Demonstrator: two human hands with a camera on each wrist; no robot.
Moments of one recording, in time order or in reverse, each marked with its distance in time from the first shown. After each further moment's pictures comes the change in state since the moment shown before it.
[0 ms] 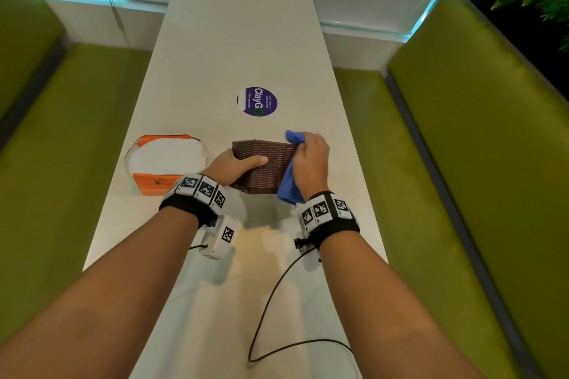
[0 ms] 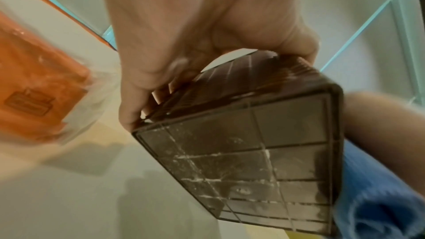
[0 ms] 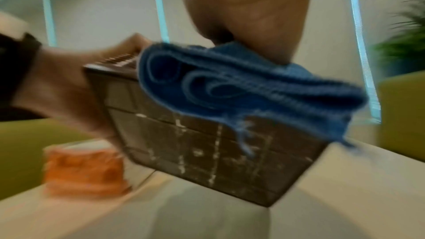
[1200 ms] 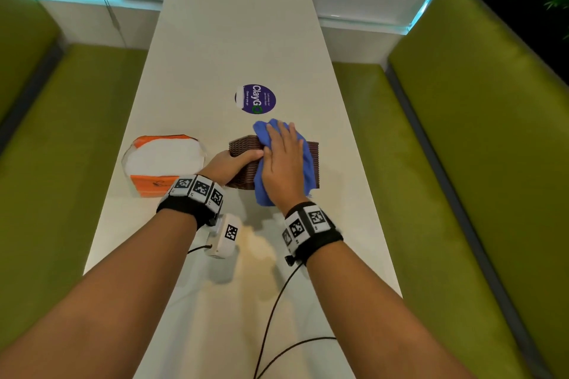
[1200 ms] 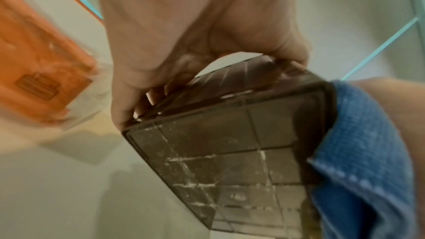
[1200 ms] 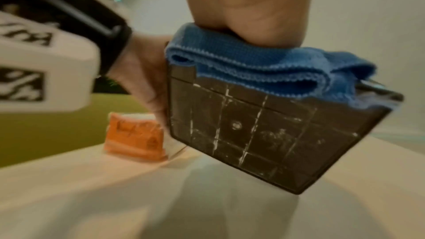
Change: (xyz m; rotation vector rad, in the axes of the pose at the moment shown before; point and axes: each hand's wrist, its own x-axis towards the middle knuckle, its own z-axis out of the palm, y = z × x) left_hand 0.011 -0.007 0.000 -0.052 0.019 -0.066; right_hand -0.028 -0.025 0.024 -0.181 -0.153 -0.155
